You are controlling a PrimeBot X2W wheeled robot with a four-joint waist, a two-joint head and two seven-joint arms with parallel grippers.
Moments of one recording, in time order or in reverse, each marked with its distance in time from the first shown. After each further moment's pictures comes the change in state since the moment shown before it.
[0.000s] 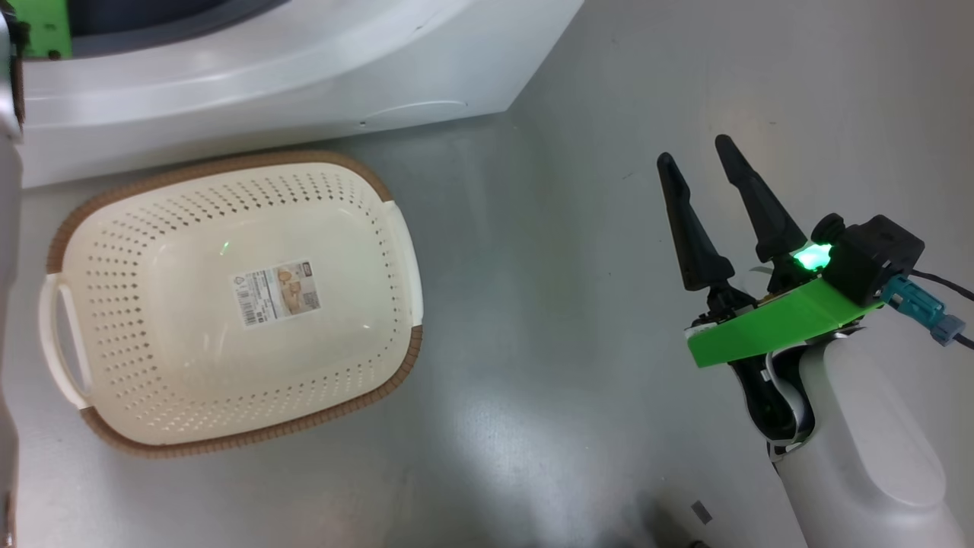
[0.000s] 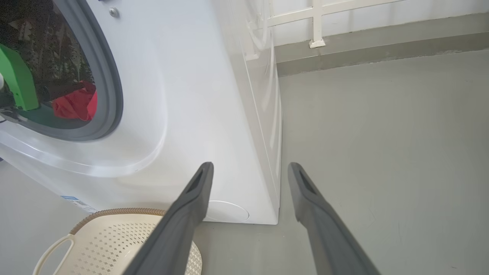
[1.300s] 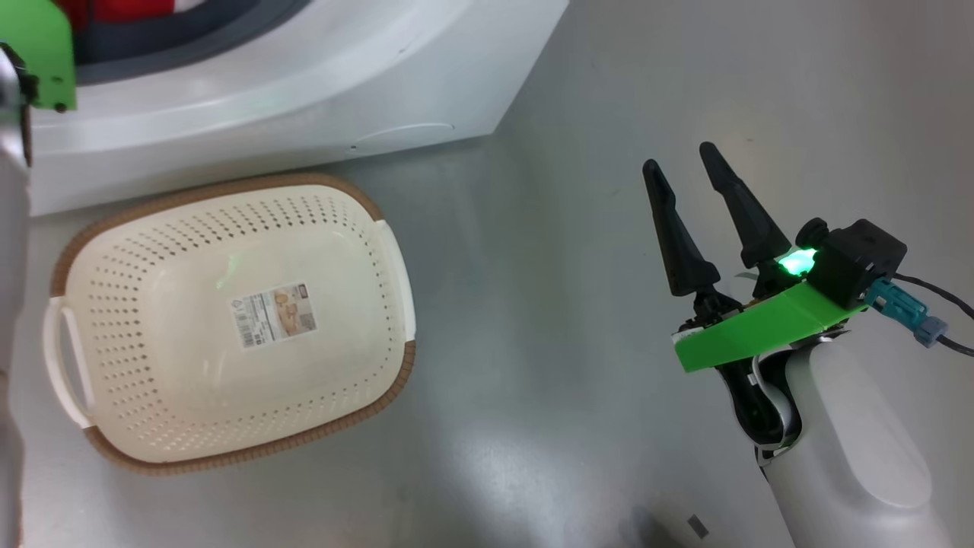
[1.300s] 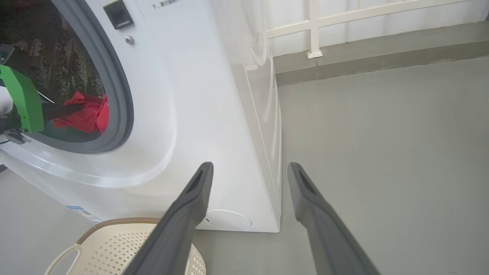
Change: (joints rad) left arm 0.001 0.008 -0.055 0.126 -0.031 -0.002 0.016; right arm 0.000 0.023 0.010 0.014 0.003 0.000 0.000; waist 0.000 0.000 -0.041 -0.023
